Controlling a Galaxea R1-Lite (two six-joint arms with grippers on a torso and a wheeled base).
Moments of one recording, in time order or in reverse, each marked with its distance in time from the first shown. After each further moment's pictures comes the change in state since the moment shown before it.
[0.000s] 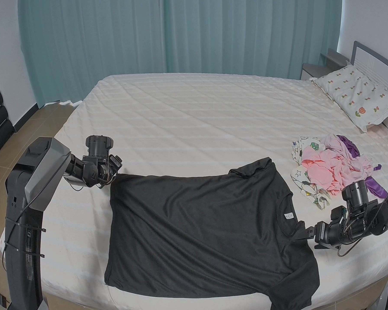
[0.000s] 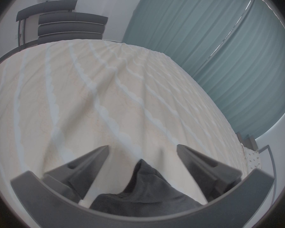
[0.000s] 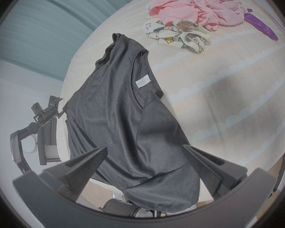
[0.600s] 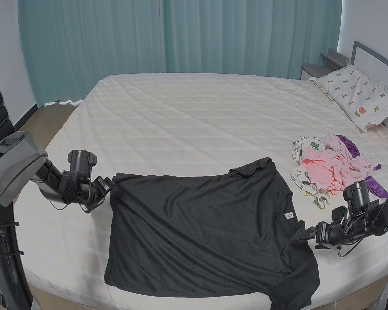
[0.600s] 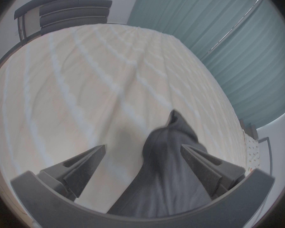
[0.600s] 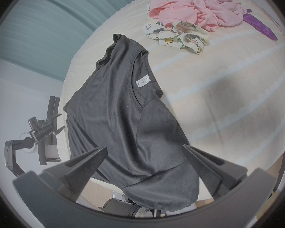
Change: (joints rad) left arm 0.020 -0.266 0.509 -0.057 -0.143 -0.010; right arm 0.000 -0.015 0.010 0.000 -0.001 -0.001
